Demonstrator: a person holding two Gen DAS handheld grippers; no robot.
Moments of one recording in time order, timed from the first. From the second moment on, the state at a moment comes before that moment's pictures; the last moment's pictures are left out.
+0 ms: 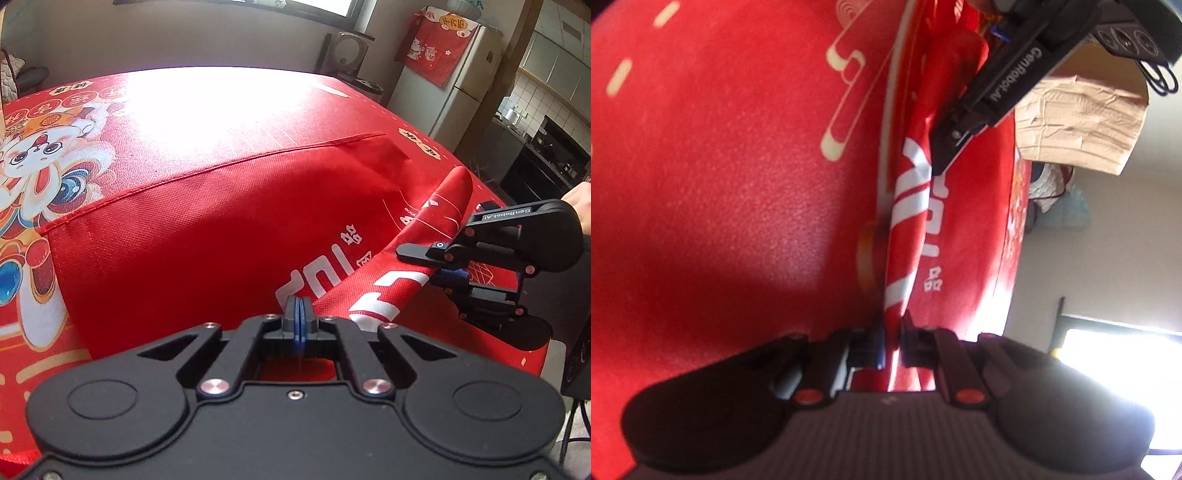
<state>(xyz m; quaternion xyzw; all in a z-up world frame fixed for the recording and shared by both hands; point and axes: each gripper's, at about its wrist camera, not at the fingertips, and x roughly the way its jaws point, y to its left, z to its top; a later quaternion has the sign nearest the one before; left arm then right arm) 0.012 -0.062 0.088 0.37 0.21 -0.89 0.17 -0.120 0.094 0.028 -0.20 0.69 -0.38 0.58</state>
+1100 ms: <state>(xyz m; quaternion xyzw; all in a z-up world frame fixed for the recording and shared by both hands) -0.016 -0.084 0.077 0.43 0.28 -0.86 0.03 -0.296 0.088 0.070 0.65 0.09 -0.44 0.62</state>
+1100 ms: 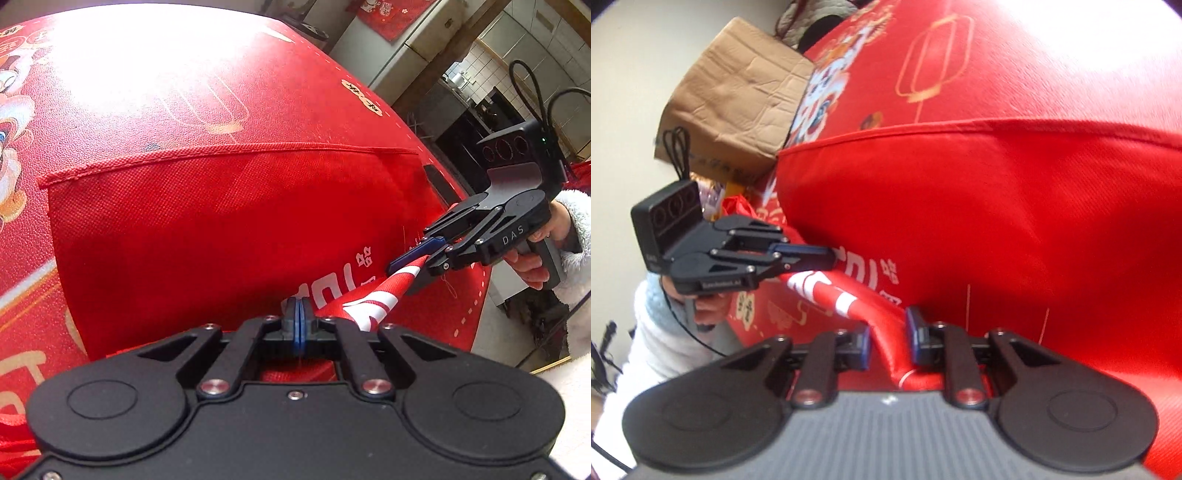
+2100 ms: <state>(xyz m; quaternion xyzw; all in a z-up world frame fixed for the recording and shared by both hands) -0.008 -0.055 0.112 0.41 0.16 -0.90 0.03 -0.297 0.017 0.059 0.74 0.16 -0.38 0.53</state>
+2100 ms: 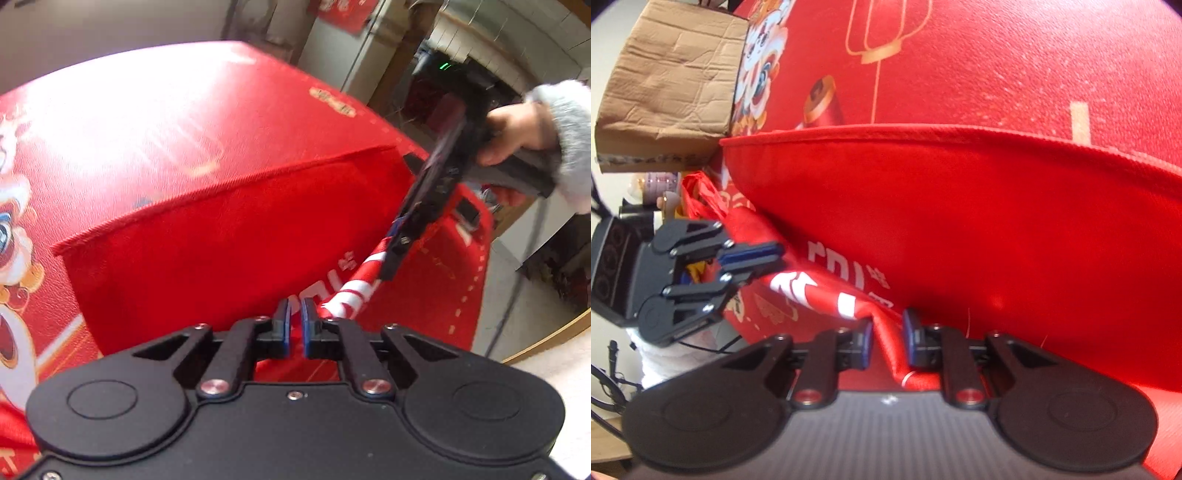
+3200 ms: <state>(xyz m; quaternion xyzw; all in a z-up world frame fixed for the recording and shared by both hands) 0.013 0.073 0.091 0.38 -0.37 -0.85 0.04 -0.308 0.024 0.050 0.74 0.14 -0.36 0.55</state>
